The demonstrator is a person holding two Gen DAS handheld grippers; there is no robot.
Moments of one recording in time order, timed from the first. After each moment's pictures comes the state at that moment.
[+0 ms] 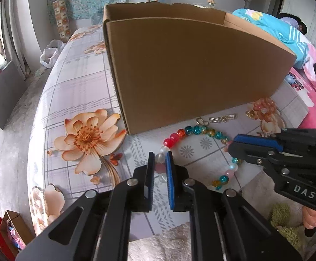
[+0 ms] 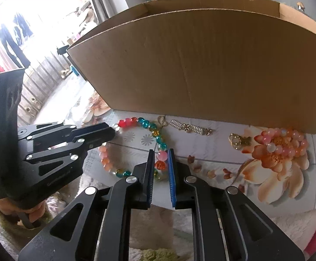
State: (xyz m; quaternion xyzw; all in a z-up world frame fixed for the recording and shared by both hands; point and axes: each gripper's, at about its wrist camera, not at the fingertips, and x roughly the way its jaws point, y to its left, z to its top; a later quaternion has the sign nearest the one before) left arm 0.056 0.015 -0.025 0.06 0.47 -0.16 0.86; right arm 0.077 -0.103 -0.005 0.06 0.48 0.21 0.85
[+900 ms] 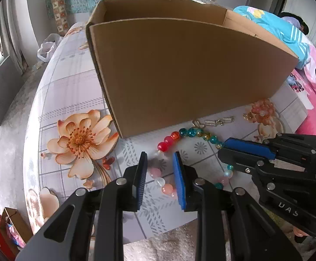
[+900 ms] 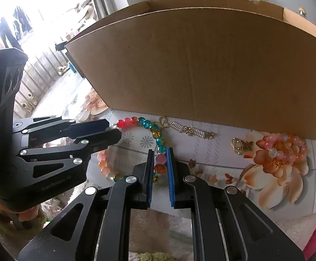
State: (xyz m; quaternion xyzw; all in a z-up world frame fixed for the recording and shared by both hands) left arm 0.069 0.002 -0.022 0.05 0.49 -0.17 0.85; right arm 0.081 -0.099 -0.012 0.04 0.48 0.21 0.85
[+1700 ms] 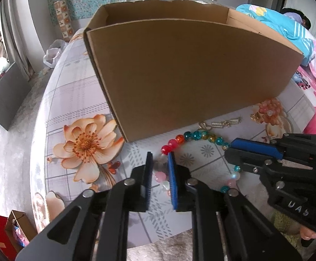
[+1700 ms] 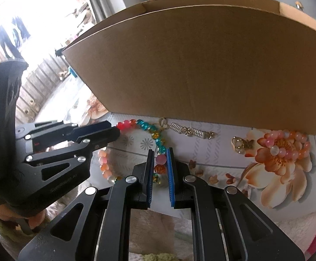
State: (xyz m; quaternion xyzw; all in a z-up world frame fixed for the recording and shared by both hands) left arm 0.068 -0.001 -0.024 0.07 0.48 -0.15 0.86; right arm 0.082 -0.111 -0.012 0.07 0.48 0.21 0.85
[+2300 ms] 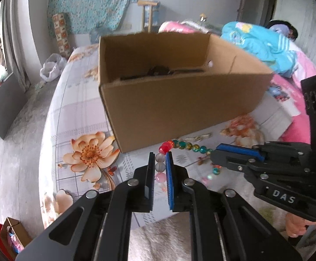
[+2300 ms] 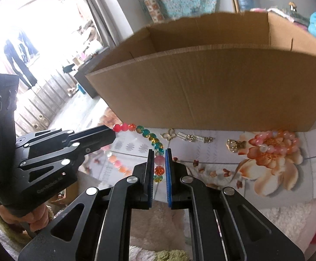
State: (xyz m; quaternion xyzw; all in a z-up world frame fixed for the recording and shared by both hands) left arm 0.030 0.013 0.028 0.06 0.42 -0.18 0.89; right arm 0.052 -0.141 0.018 0.11 0.43 0.22 0.87
